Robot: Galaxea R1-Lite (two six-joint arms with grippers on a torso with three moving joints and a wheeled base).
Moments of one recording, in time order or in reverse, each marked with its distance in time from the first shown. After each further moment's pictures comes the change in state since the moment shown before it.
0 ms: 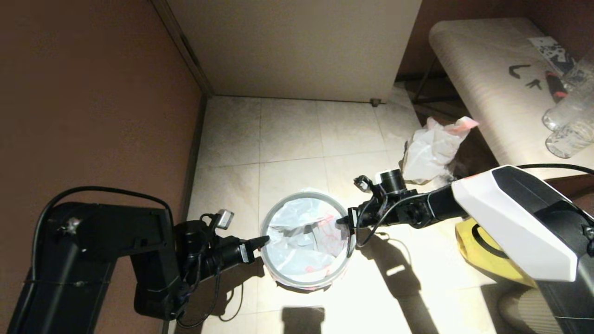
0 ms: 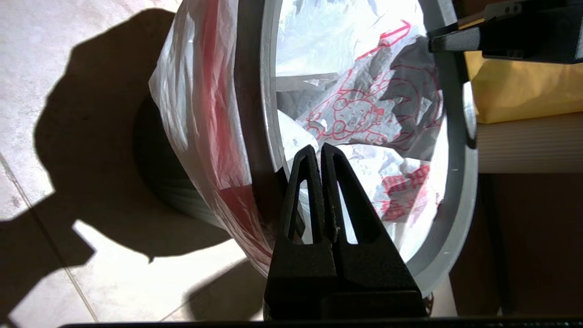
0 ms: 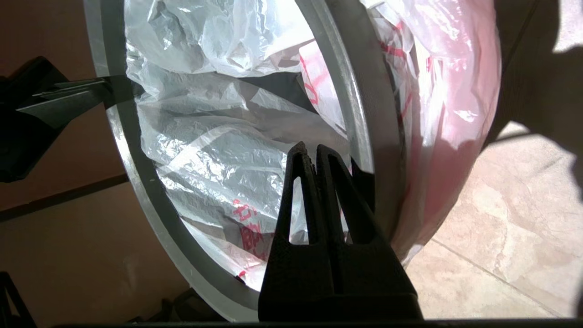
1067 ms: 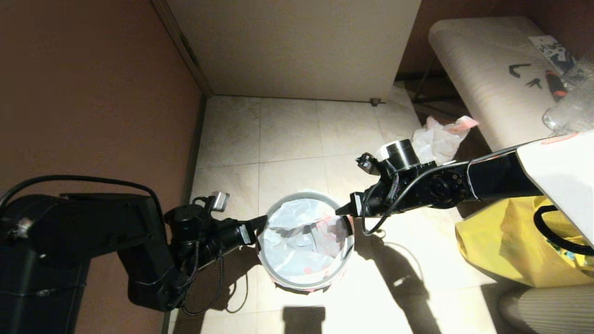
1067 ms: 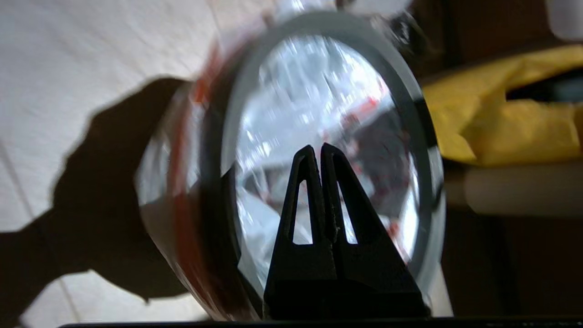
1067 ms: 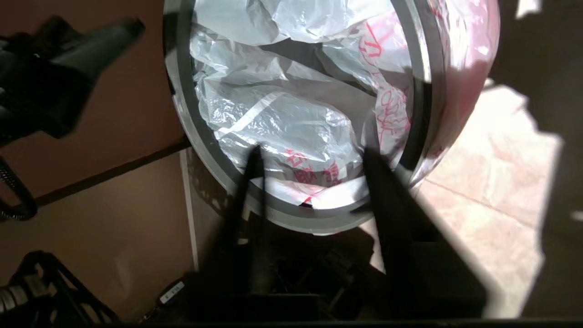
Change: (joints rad) left arm -0.047 -0.141 0.006 0.016 0.112 -0.051; right arm 0.101 -0.312 0.125 0.220 -0.148 0.040
